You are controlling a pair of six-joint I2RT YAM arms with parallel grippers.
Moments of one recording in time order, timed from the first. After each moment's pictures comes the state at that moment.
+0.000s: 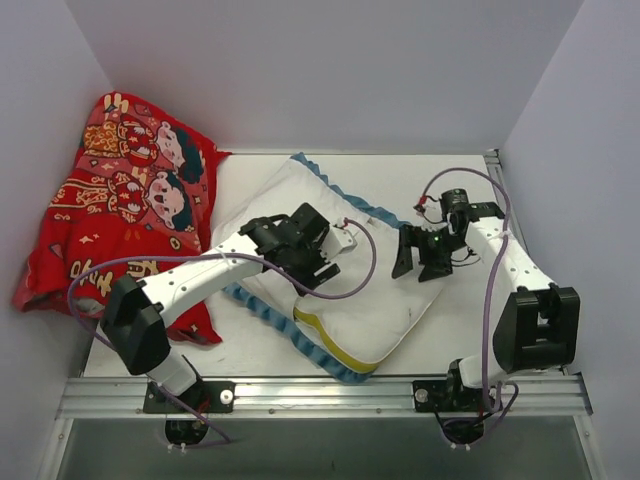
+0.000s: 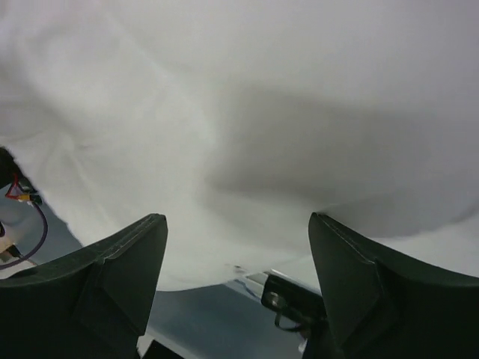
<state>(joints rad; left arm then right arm) -0.85 1.56 1.36 -0.87 0.03 0.21 0.15 1.46 1.12 -0.96 -0.48 0.06</state>
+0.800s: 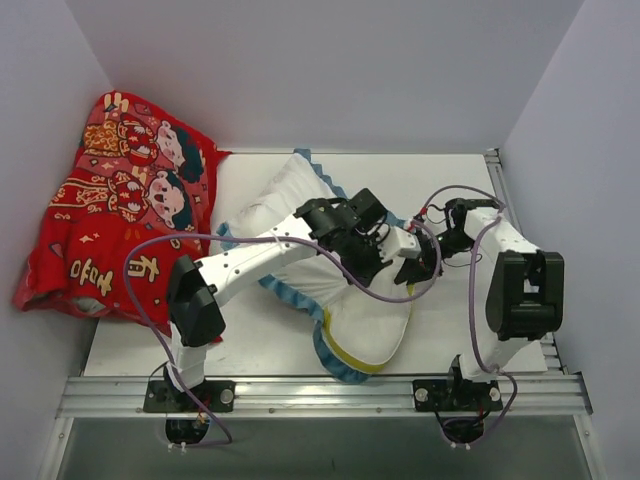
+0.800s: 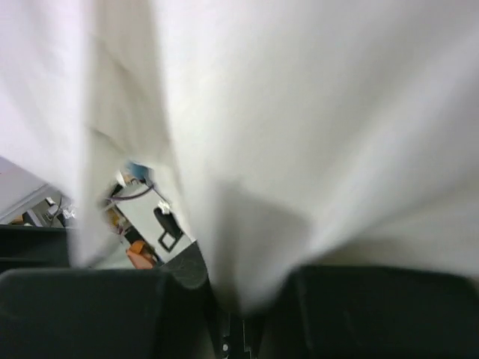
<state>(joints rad) -0.99 1.92 1.89 -1.03 0.35 0.30 0.01 1.71 1.12 -1.12 -0.78 0.02</state>
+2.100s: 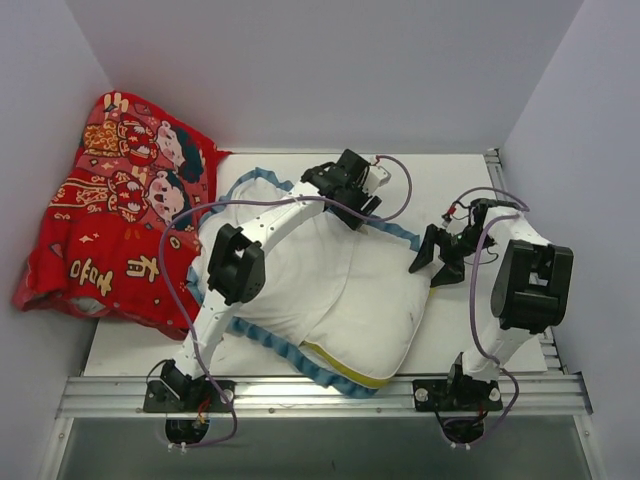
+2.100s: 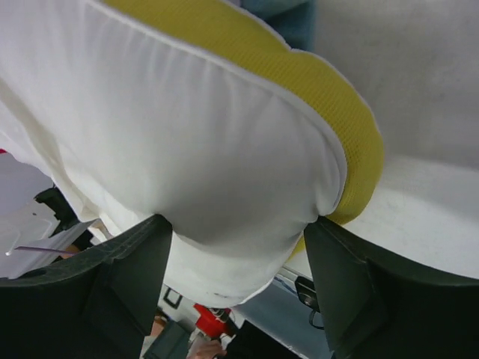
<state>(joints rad) -0.73 2.38 2.29 -0.83 0.07 0.12 -0.17 1.72 1.14 -1.04 -0.61 0.04</state>
